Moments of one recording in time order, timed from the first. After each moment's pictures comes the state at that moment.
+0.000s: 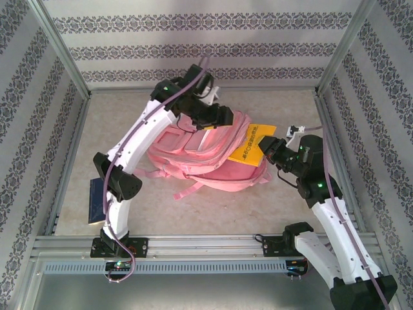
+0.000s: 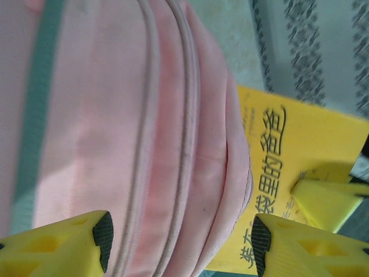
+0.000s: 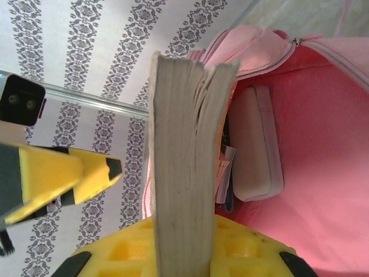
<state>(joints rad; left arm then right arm) -0.64 2.03 2.36 -1.29 0.43 -0.56 0.19 0.77 0.74 -0.31 -0.47 1.04</state>
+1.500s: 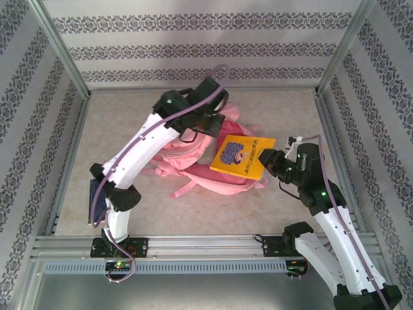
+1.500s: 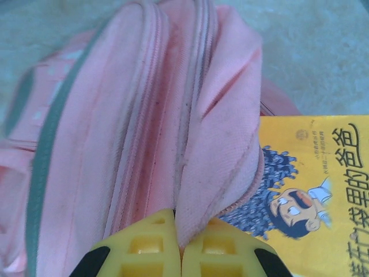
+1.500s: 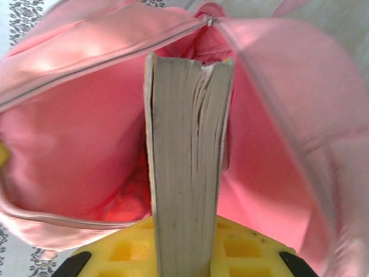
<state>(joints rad) -0.80 1.92 2.41 -1.43 -0.19 -0.35 0.23 0.68 0.74 -0.56 -0.38 0.95</state>
